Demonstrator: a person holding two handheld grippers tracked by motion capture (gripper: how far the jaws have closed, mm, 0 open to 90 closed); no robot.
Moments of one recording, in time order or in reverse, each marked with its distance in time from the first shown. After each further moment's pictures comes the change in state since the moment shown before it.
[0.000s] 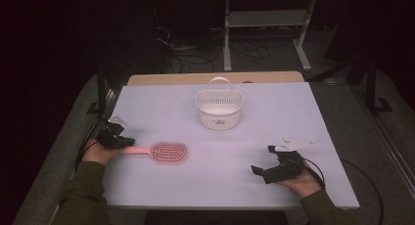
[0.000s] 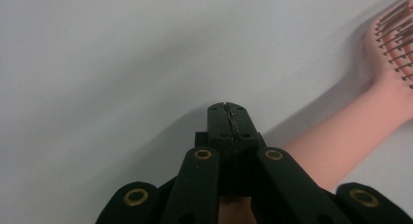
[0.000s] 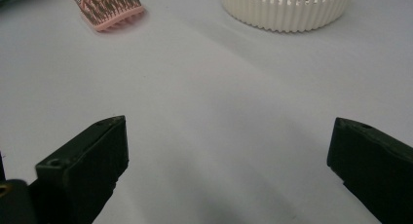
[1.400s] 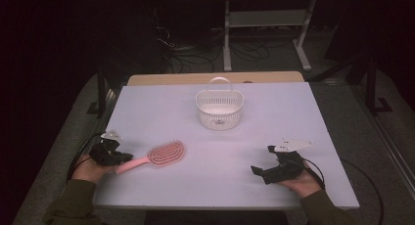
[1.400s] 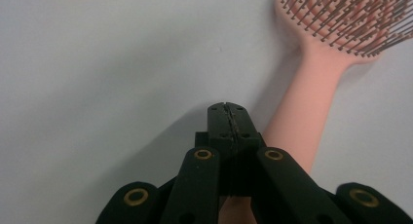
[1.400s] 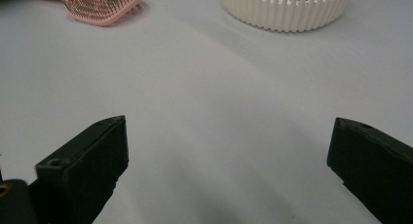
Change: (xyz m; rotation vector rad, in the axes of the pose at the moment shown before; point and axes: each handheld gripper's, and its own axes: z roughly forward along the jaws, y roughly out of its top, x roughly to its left) left arm -0.031 -0.033 -0.022 0.023 -0.085 0.035; right arm 0.001 0.000 0.000 0.003 -0.006 -0.011
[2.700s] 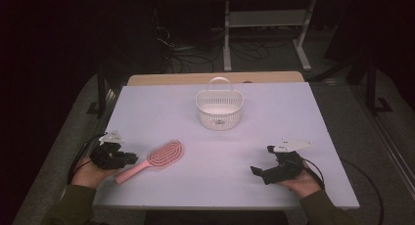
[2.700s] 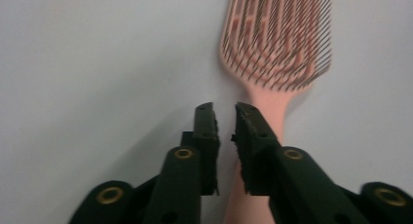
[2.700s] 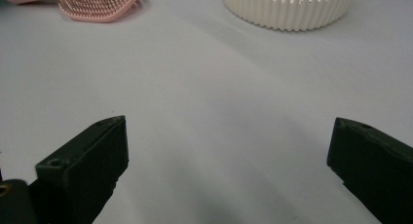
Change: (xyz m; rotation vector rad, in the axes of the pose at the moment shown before) left arm -0.028 0.011 -0.017 -0.098 -0.038 0.046; right arm 0.001 0.000 0.001 0.006 0.003 -0.008
